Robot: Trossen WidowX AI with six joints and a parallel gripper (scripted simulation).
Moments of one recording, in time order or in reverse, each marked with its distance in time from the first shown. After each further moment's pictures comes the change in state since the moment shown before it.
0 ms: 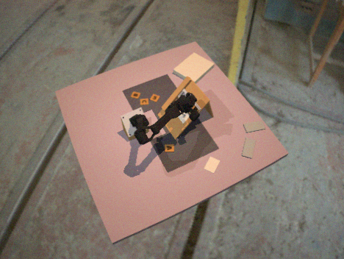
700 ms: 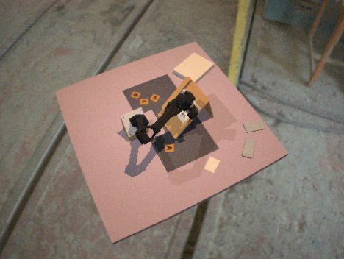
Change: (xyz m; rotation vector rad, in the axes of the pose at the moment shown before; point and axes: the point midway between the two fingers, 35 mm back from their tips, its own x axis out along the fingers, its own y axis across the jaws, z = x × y) arm 0.000 0.017 -0.001 0.001 0.000 0.001
